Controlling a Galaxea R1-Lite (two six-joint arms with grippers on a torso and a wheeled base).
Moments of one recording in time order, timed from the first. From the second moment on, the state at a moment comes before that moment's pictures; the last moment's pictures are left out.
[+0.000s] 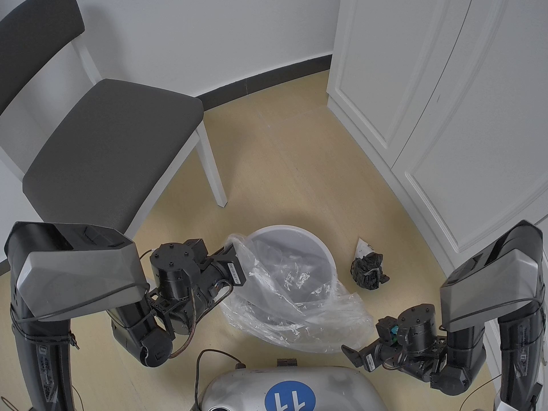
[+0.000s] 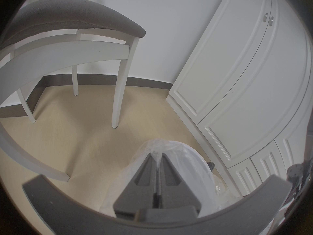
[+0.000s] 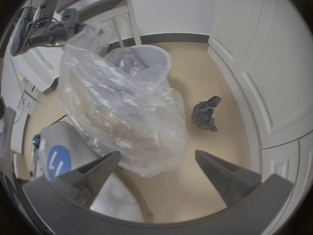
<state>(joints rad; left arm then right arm) -0.54 2.27 -0.62 -1.53 0.17 -0.34 0.60 2.35 -0.20 -1.55 -0.20 -0.06</state>
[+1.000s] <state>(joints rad) -0.56 2.27 -0.60 -1.53 0.17 -0.30 0.73 2.14 -0.51 -1.31 -0.22 -0.22</state>
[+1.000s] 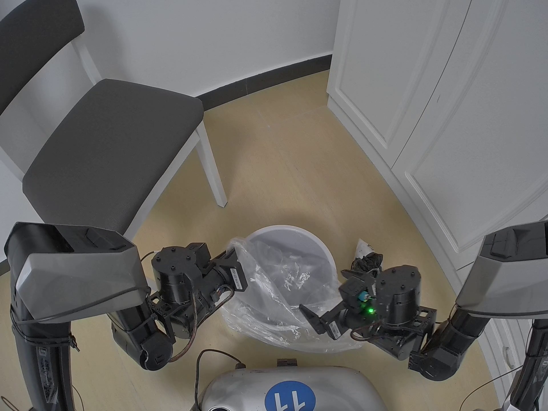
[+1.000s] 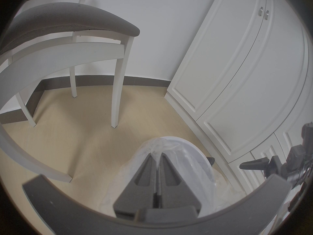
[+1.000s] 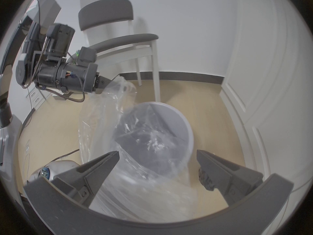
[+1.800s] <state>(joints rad) -0.56 2.27 -0.60 -1.53 0.17 -0.30 0.84 2.18 -0.66 -1.17 -0.20 -0.30</state>
